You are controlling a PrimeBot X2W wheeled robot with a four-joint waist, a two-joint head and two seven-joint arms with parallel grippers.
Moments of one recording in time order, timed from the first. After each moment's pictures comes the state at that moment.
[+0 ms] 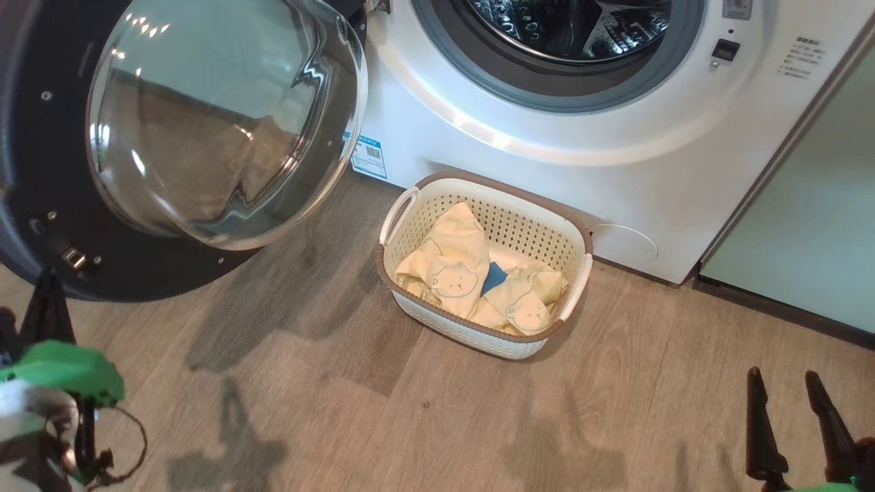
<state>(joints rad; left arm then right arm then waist) -0.19 0.30 0.28 0.45 -0.21 0.05 -0.25 0.18 -0.03 -0.04 0.04 0.17 0.13 -0.26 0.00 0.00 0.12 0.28</state>
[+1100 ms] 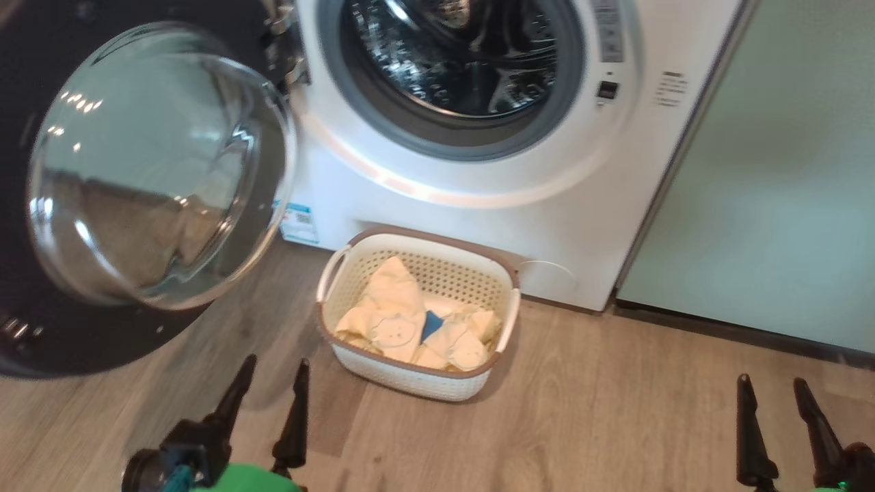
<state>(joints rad) 0.17 0.06 0.00 0.01 -0.15 -0.02 -0.24 0.18 -0.03 -0.02 0.05 0.19 0.13 -0.26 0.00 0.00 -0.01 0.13</state>
